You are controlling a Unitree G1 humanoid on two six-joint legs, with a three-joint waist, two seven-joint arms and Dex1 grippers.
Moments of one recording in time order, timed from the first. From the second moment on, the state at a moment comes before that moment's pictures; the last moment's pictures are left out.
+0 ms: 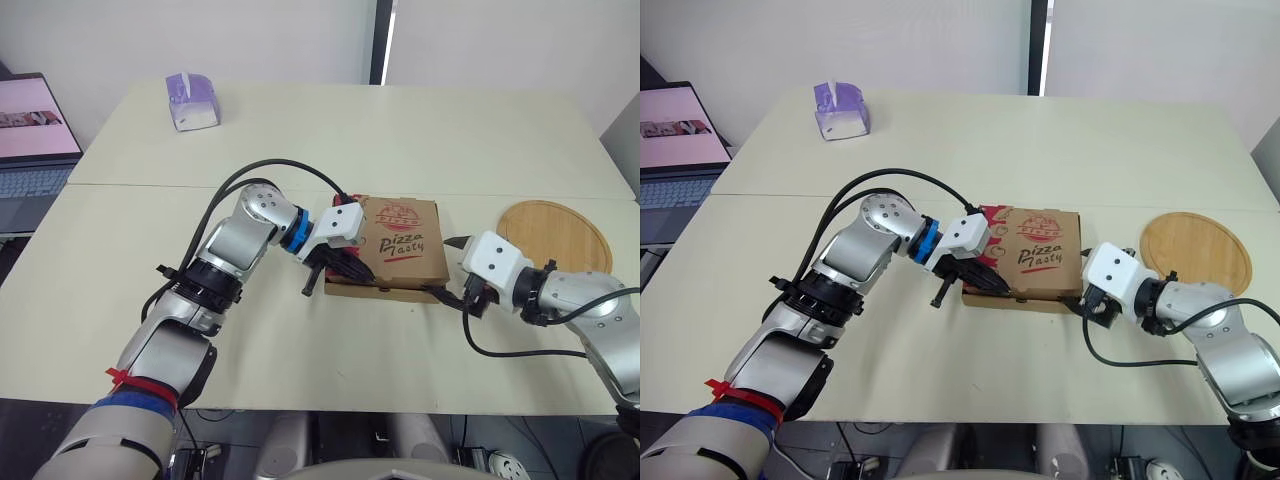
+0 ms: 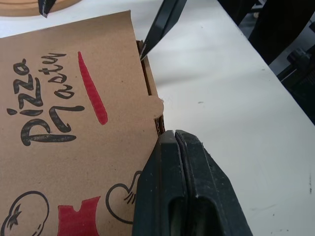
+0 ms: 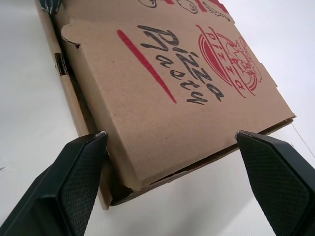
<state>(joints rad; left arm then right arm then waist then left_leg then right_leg) -0.88 0.43 -0.43 0.31 -0.13 0.28 -1.54 -0.12 -0.85 0.05 -0.57 0.18 0.60 0.73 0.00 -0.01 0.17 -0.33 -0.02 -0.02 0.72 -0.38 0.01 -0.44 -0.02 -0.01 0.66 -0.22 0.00</state>
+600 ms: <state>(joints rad) -0.88 0.44 -0.43 0.33 -0.13 0.28 -1.54 -0.04 -0.80 -0.07 -0.46 0.28 0.62 0.72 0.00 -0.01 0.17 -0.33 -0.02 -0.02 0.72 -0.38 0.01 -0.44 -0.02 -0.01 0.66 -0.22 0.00</state>
